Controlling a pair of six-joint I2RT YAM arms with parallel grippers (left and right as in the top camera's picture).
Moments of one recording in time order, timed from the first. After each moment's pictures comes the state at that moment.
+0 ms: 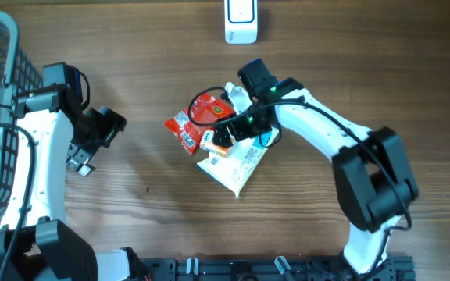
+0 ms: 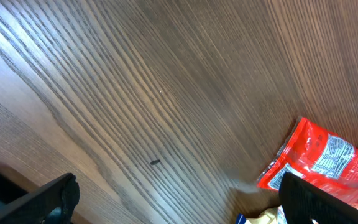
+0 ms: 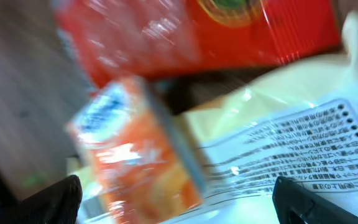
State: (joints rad) left arm 0.19 1.54 1.26 -1.25 0.04 -0.80; right arm 0.52 2.00 1.36 -0.72 -0.46 0.09
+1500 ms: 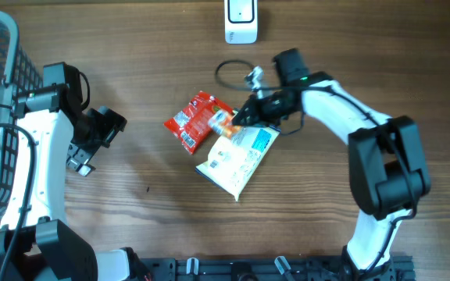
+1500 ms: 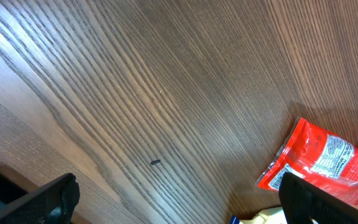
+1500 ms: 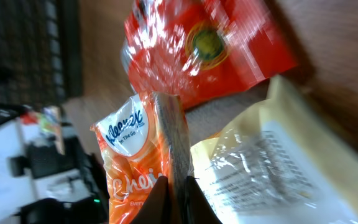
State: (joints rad) left arm 0.19 1.54 1.26 -1.25 0.04 -0.80; right arm 0.30 2.01 1.33 -0.60 -0.91 0.21
